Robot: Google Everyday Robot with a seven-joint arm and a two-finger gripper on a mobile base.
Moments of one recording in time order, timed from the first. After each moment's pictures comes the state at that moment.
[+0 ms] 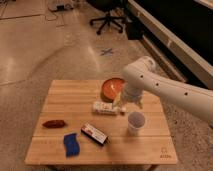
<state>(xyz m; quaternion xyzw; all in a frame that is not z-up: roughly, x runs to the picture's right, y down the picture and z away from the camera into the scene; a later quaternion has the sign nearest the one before) 0.111 0.080 0.725 -0.20 -0.22 -0.64 0.71</state>
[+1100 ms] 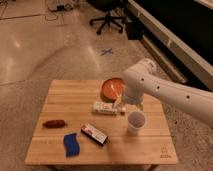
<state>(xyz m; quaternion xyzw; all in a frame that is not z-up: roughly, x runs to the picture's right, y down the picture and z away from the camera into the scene) 0.119 0.106 0.718 -0.20 -0.20 -0.65 0.71</state>
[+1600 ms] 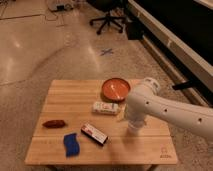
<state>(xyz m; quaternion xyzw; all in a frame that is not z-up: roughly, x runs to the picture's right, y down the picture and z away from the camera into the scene) 0.130 0.170 0.700 -0.20 -0.19 -0.63 0.73</state>
